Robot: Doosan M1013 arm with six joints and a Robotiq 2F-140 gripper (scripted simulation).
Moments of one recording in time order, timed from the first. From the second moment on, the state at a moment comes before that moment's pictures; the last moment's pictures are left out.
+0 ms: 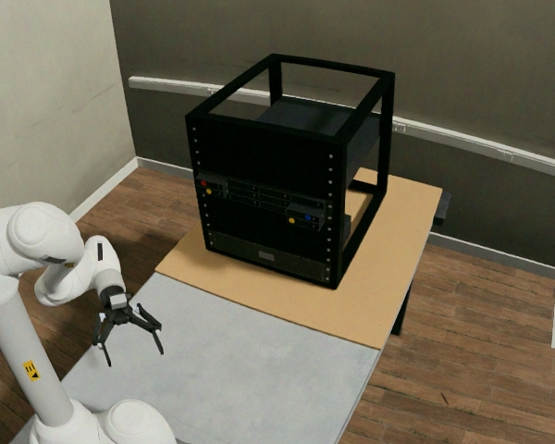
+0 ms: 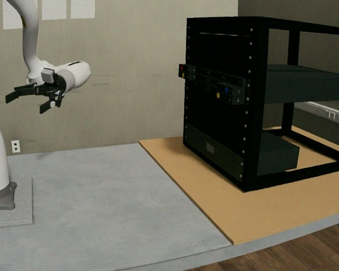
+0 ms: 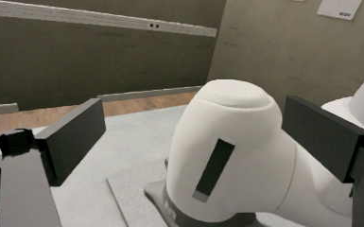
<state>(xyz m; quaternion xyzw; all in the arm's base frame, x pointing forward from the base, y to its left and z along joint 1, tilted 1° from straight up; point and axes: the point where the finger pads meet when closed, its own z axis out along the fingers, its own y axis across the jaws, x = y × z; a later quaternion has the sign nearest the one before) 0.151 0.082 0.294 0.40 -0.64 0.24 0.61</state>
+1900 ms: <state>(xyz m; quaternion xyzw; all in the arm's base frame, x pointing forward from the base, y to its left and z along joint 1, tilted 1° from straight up) 0.229 0.002 0.277 0.48 -0.61 0.32 0.54</state>
